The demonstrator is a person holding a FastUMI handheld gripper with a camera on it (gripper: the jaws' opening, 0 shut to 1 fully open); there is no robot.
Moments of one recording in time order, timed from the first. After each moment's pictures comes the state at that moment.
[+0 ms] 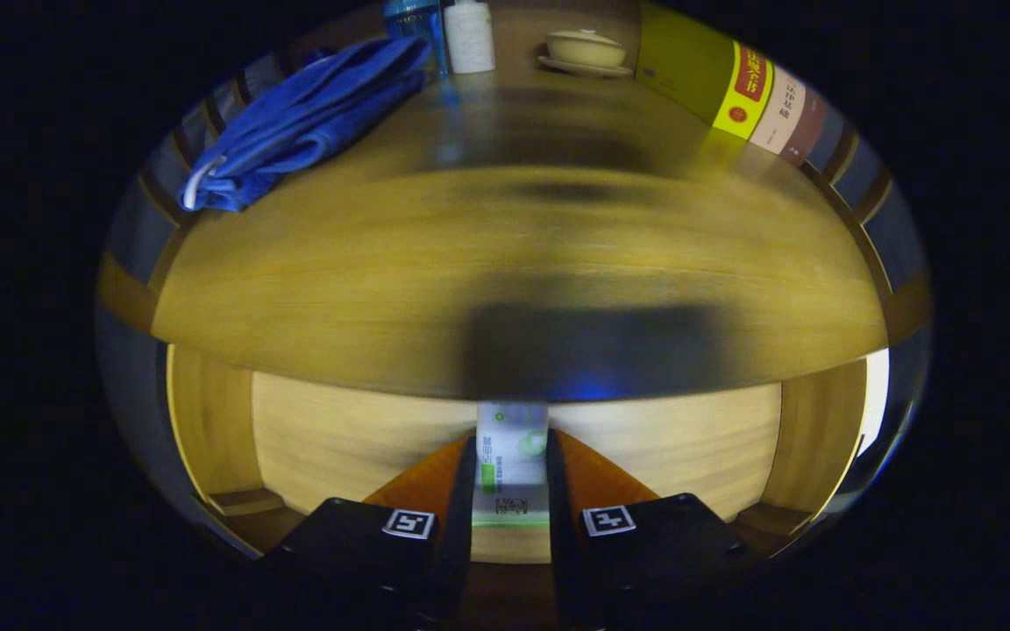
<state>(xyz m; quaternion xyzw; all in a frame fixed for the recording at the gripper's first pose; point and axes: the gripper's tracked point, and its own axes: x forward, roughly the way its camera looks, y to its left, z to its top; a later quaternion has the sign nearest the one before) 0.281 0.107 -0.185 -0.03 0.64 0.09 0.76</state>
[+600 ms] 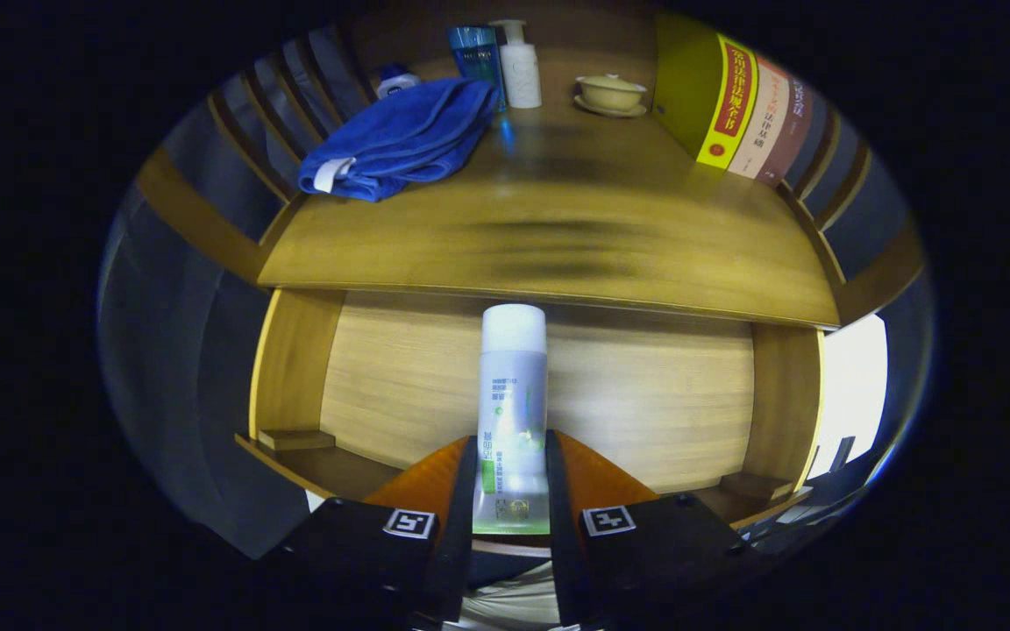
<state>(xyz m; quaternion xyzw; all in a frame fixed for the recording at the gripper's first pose) 0.251 0.117 -0.144 -0.03 0.60 0.10 0.79</state>
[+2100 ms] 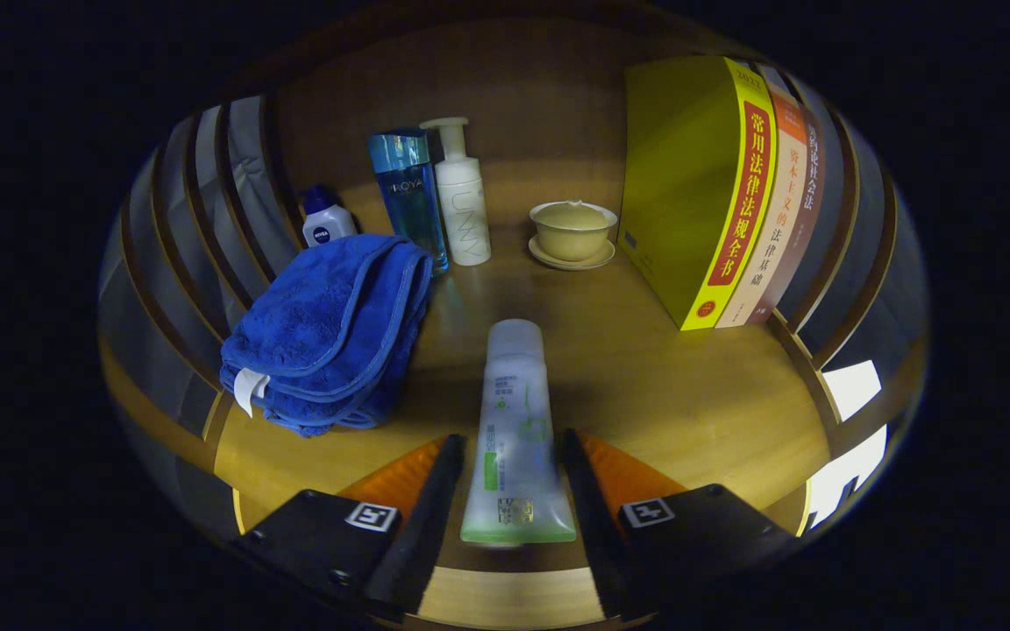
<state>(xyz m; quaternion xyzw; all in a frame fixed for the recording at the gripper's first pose) 0.446 0.117 -0.141 -0.02 0.43 0.03 0.90</state>
